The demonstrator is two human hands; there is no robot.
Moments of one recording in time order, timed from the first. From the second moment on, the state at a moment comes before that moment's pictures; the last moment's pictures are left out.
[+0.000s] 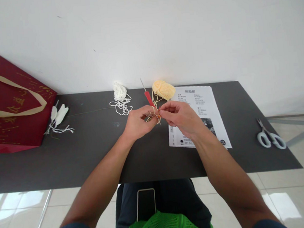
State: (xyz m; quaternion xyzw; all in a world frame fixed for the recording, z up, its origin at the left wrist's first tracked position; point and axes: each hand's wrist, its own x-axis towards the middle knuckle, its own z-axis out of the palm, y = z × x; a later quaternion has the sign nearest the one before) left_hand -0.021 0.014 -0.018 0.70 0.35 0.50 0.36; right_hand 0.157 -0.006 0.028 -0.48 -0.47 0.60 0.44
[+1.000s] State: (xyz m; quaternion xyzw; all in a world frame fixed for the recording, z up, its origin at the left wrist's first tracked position) left_hand -0.015 0.017 -0.011 0.61 0.37 0.54 0.44; right_hand 0.152 -0.004 0.019 -0.43 -0.45 0.59 0.51
